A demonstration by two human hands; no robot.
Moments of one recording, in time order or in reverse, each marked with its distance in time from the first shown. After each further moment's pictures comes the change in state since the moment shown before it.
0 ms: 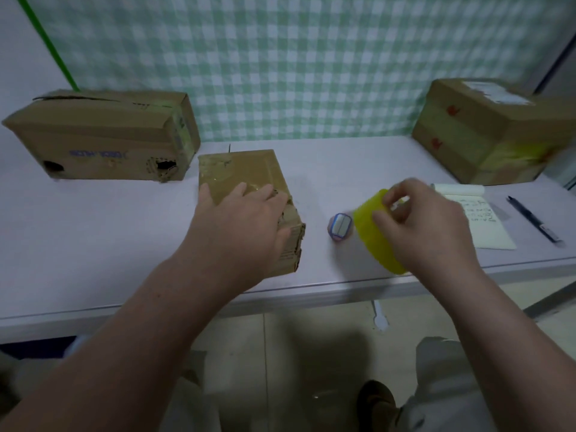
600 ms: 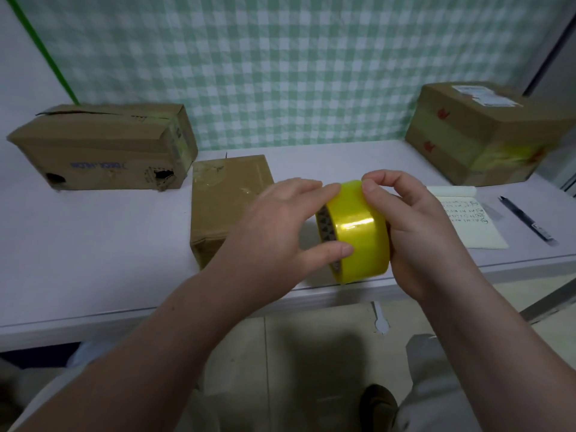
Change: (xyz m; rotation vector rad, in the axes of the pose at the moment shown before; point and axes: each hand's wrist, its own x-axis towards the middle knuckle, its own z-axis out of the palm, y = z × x) left_hand -0.003 0.030 0.003 -0.598 0.273 0.246; right_hand -0.011 -0.020 -0.009 1.119 -0.202 0.180
